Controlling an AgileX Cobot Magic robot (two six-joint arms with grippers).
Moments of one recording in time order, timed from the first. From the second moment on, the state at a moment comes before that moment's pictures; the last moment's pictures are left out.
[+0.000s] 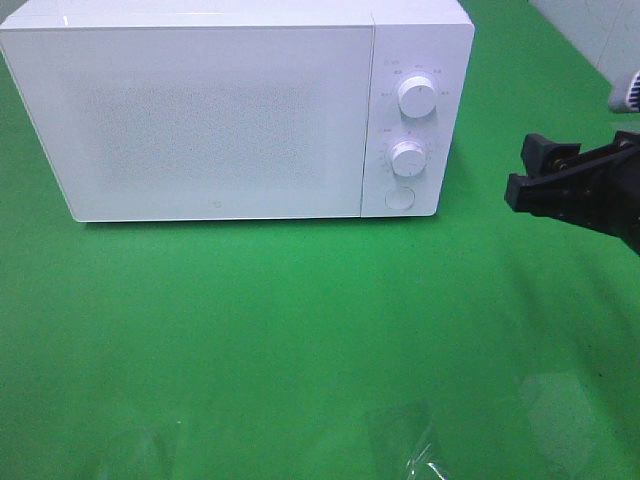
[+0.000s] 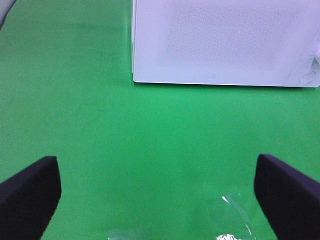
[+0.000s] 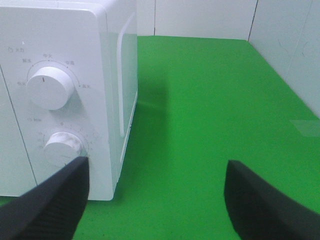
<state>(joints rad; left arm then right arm) 0.05 0.00 -0.52 -0.20 1.07 0.08 0.57 1.34 -0.29 0.71 -0.98 -0.43</state>
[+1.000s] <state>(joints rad) 0.05 0.00 -0.52 -0.20 1.07 0.08 0.94 1.63 -0.33 1.02 -1.21 -0.47</state>
